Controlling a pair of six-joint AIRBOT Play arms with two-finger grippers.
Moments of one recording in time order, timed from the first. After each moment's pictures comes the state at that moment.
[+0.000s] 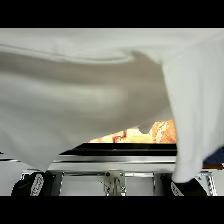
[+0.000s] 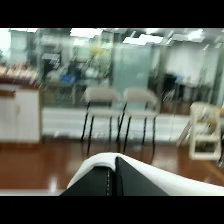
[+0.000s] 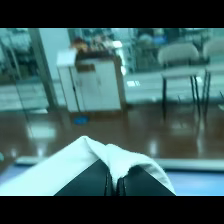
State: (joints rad) left arm 0.45 -0.59 1.76 0.92 -1.05 -1.41; right arm 0.15 -0.78 2.01 -1.48 1.16 1.68
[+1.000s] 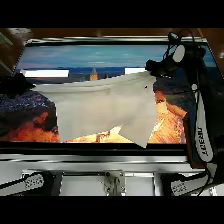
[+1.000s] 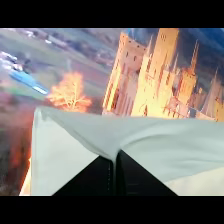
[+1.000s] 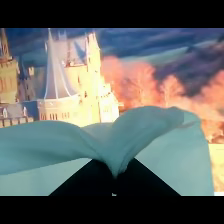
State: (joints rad) left arm 0.38 -1.34 1.29 0.90 -1.10 -1.44; right arm 0.15 -1.68 1.78 -1.44 1.13 1.84
